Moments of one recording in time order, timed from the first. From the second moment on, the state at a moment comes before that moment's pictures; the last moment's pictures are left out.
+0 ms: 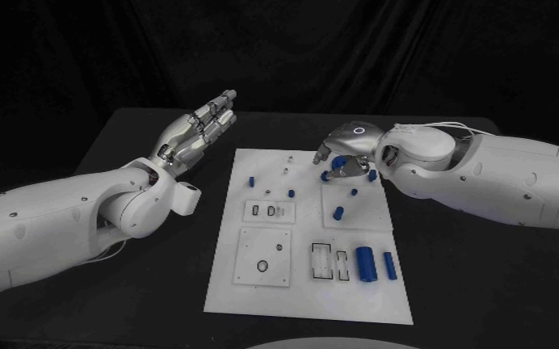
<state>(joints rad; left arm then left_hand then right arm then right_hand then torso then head) 1.28 -0.94 -0.22 1.56 -0.19 -0.16 0.68 1.35 0.27 -0.25 0.29 0.47 0.21 0.03 0.03 0.03 0.00 -0.02 0.00 0.00 0.00 0.00 0.00 0.00 0.16 0.00 0.12 0.00 0.00 1.39 -0.74 -0.25 1.45 -1.75 -0.20 -0.01 1.46 -0.05 0.08 0.11 0.19 0.88 0.06 0.08 0.07 0.99 0.09 0.06 0.06 1.45 -0.02 1.22 0.93 0.08 1.35 0.08 1.30 1.21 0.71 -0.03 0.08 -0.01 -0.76</state>
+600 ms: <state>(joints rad) 1.28 -0.93 -0.22 1.55 -0.19 -0.14 0.68 1.37 0.27 -0.24 0.29 0.49 0.22 0.04 0.03 0.03 0.00 -0.01 0.00 0.00 0.00 0.00 0.00 0.00 0.16 0.00 0.13 0.00 0.00 1.35 -0.69 -0.25 1.37 -1.75 -0.19 0.03 1.48 -0.06 0.11 0.11 0.28 0.93 0.06 0.08 0.07 1.03 0.09 0.06 0.06 1.45 -0.02 1.22 0.93 0.08 1.35 0.08 1.30 1.22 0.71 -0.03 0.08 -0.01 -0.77</state>
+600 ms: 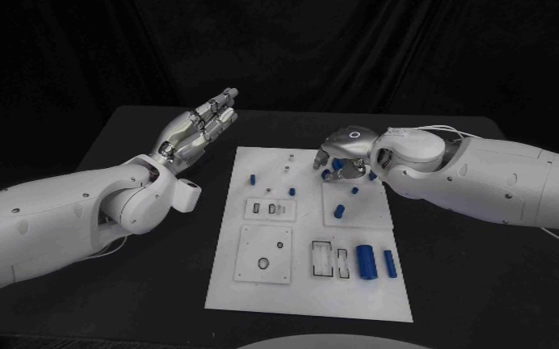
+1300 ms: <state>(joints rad) 1.28 -0.93 -0.22 1.53 -0.19 -0.12 0.68 1.38 0.27 -0.23 0.28 0.51 0.22 0.04 0.03 0.03 0.00 -0.01 0.00 0.00 0.00 0.02 0.00 0.00 0.16 0.00 0.15 0.00 0.00 1.35 -0.69 -0.25 1.35 -1.76 -0.19 0.05 1.47 -0.07 0.12 0.14 0.27 0.93 0.06 0.07 0.07 1.03 0.09 0.06 0.06 1.45 -0.02 1.22 0.94 0.08 1.35 0.08 1.30 1.23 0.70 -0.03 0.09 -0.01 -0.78</state>
